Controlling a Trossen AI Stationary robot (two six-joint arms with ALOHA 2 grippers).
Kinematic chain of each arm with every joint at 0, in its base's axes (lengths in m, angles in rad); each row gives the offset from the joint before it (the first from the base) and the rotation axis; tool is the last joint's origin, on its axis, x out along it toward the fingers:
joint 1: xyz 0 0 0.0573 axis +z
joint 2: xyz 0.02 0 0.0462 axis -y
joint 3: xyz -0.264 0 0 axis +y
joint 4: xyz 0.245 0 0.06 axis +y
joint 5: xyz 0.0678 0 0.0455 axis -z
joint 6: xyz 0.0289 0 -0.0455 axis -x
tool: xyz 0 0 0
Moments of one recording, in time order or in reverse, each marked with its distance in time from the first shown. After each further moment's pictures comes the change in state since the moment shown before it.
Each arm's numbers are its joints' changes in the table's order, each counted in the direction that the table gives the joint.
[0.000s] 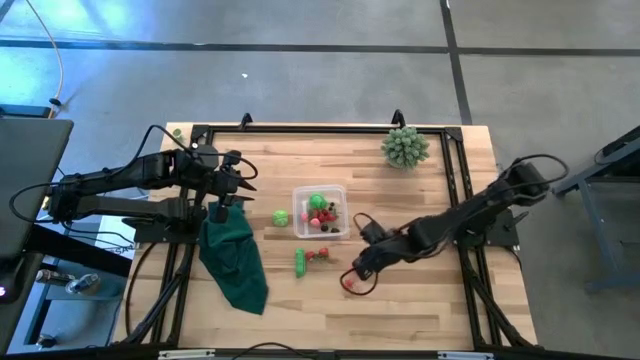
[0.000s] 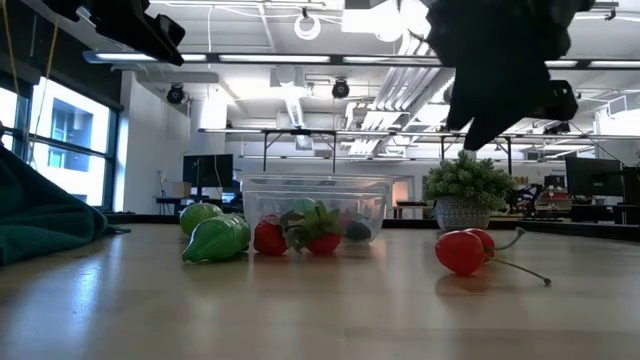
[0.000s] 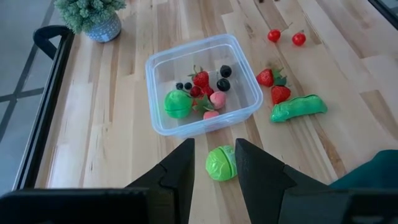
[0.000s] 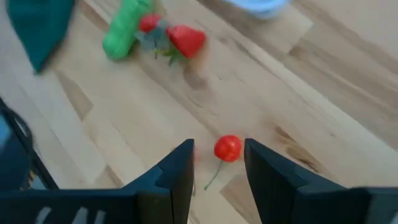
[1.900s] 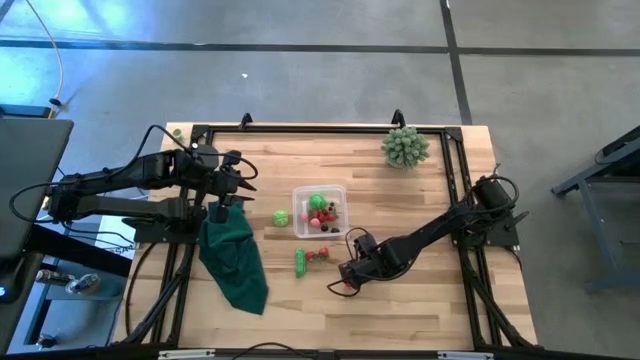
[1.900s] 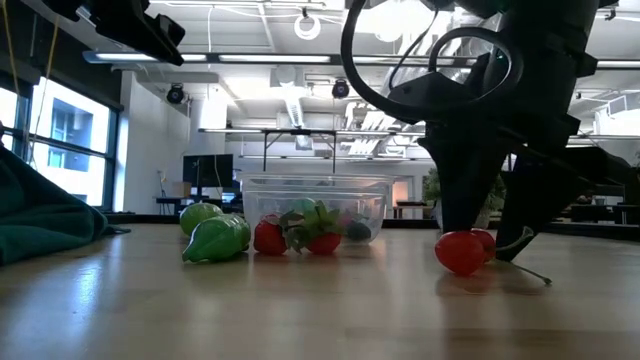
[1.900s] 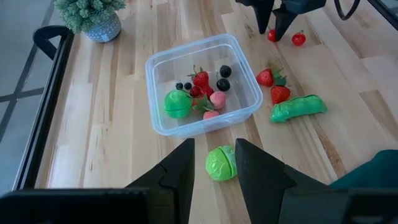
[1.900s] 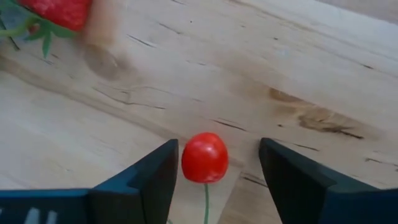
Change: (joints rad) left arm 0.000 0.000 0.000 0.000 0.000 0.000; right arm 0.014 -0.322 -0.096 0.026 -0.040 -0.383
